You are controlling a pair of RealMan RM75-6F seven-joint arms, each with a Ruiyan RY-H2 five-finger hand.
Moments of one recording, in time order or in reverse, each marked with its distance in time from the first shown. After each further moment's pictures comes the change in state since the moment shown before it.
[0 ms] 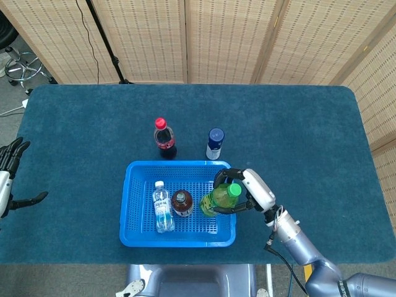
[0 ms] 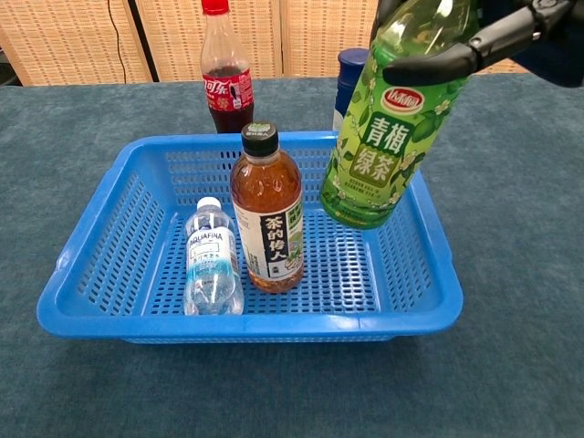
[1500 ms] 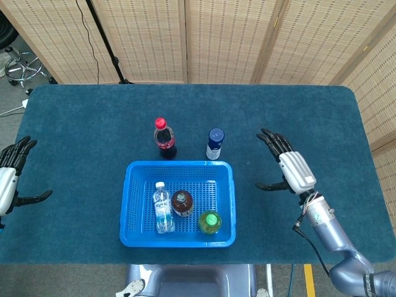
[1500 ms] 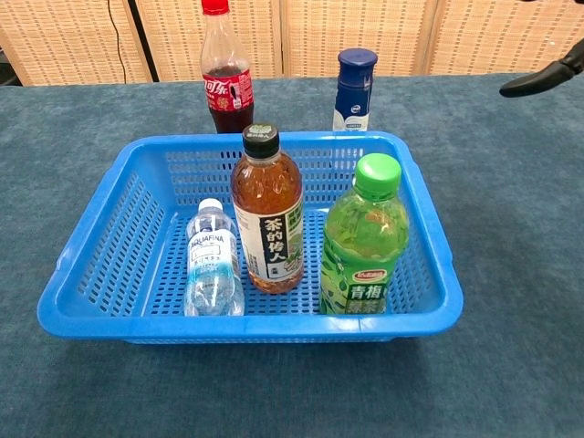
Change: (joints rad) left arm -0.021 0.005 -0.014 0.009 -0.006 -0.062 -0.029; right arm -0.021 0.157 0.022 0.135 0.145 -0.051 -0.270
